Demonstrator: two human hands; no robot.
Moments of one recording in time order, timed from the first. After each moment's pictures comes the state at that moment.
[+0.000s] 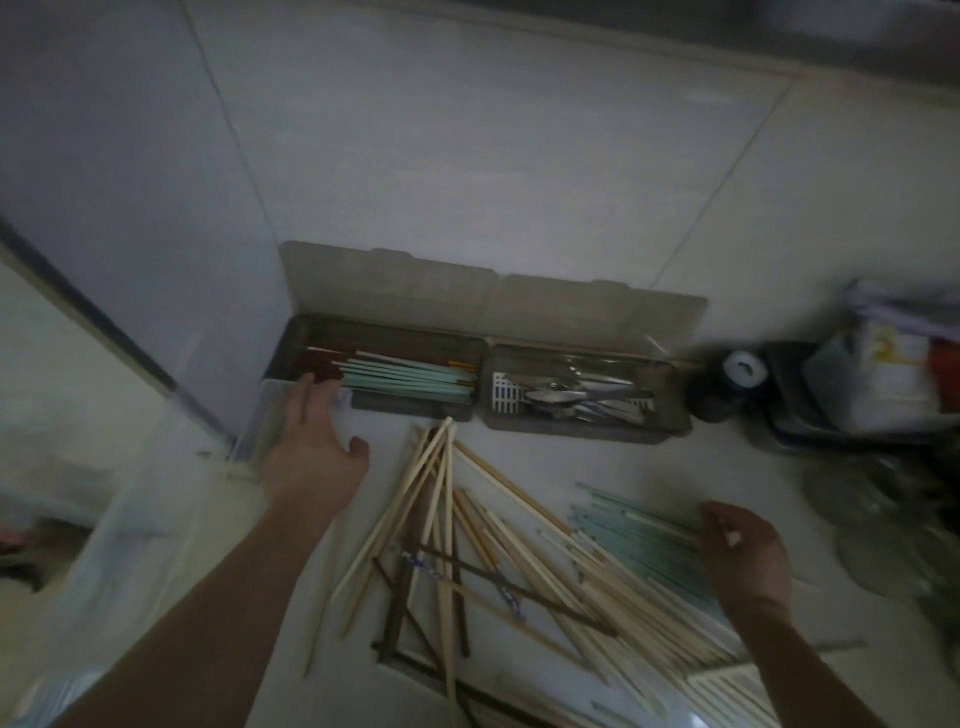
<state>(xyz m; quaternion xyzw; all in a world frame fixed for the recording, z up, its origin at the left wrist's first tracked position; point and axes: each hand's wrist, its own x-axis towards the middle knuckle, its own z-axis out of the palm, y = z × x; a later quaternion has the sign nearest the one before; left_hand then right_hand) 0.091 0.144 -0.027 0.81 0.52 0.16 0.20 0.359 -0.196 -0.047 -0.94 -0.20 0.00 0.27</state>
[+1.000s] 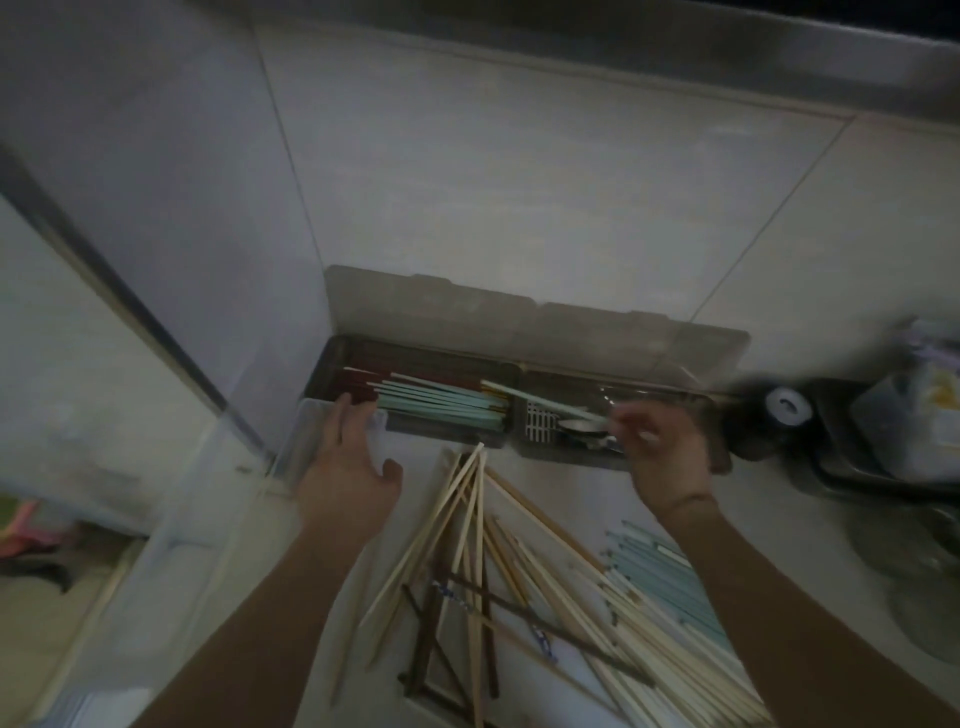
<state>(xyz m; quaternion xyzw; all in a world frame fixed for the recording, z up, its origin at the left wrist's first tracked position) 0.087 0.145 -0.026 0.81 0.53 0.16 0.21 0.346 -0.030 0.010 -0.85 -0.35 0.06 0.39</state>
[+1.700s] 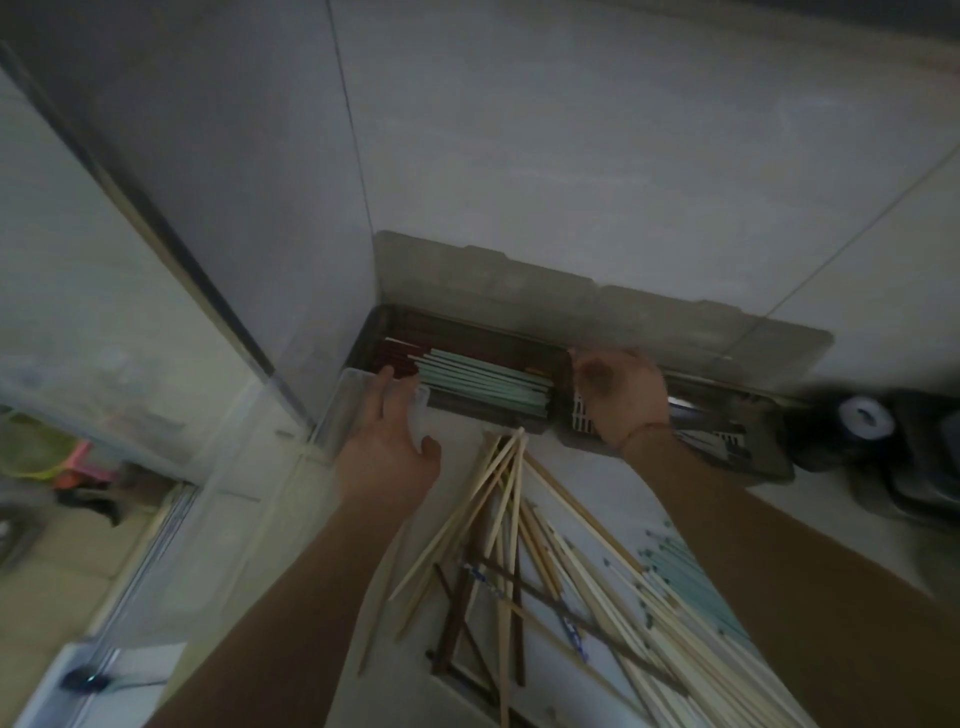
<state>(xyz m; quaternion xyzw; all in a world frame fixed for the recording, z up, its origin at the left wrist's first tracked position) 0.087 0.146 -0.030 0.82 0.50 0.20 0.20 0.336 0.064 -0.004 -0.86 -0.46 0.05 0.23</state>
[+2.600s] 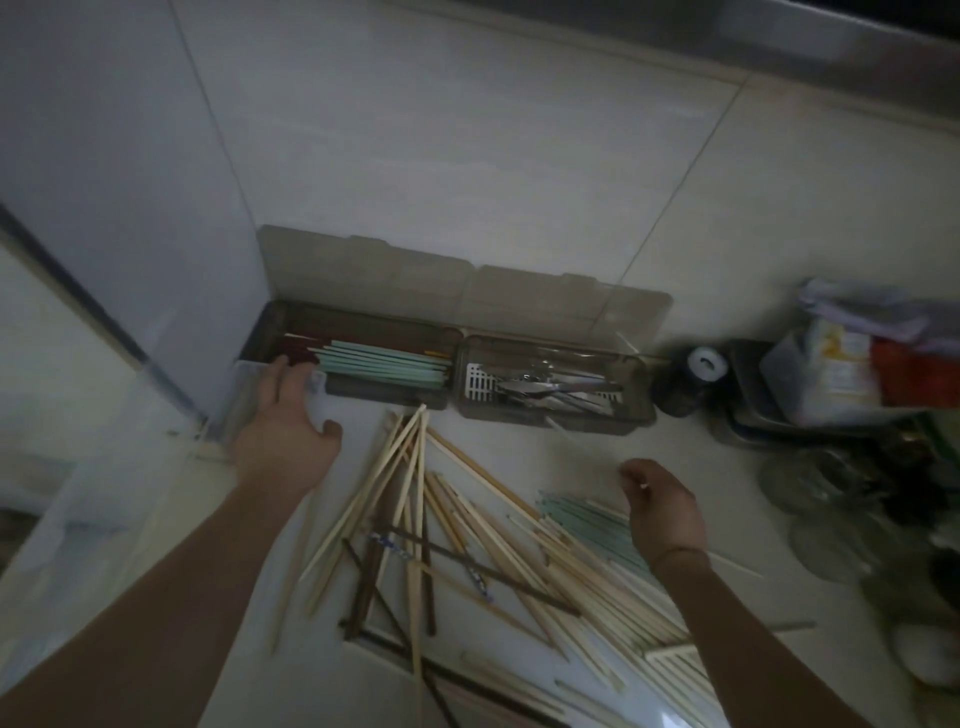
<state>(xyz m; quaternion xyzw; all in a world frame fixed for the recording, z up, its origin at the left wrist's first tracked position) 0.091 0.143 -0.030 0.81 0.52 0.17 0.20 0.345 -0.155 -0.031 -0.92 -0.27 0.07 0.26</state>
